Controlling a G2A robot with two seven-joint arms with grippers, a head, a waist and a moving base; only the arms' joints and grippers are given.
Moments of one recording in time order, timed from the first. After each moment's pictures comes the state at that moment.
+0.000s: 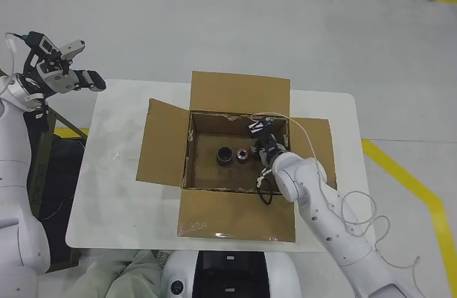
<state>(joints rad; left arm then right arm) 0.70 -0.88 -1.65 -0.94 -0.44 -0.06 -1.40 -1.09 -1.37 0.96 -1.57 -1.32 0.10 0.83</state>
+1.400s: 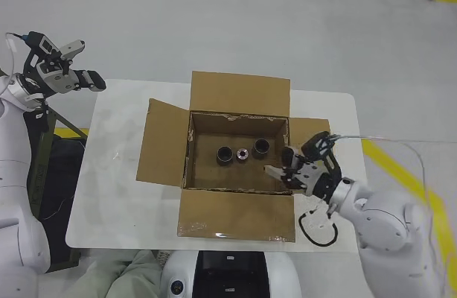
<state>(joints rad) 0.70 -0.88 -1.65 -0.94 -0.44 -0.06 -1.40 -1.54 -1.27 1.49 -2.14 -0.64 -0.35 0.93</state>
